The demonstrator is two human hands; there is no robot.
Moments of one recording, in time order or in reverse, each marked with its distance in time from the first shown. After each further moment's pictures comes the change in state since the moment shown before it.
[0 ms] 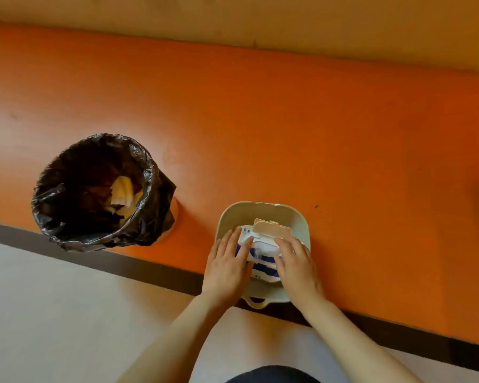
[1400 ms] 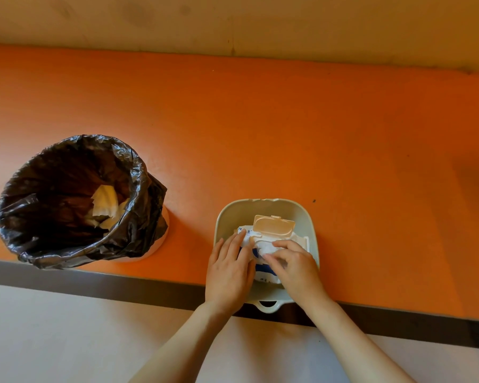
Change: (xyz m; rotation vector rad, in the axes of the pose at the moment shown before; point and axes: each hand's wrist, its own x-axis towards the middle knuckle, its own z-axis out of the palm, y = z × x) left_hand 0.008 -0.025 0.040 -0.055 0.281 0.169; right_hand 0.002 0.002 0.040 0.313 0.188 -0.008
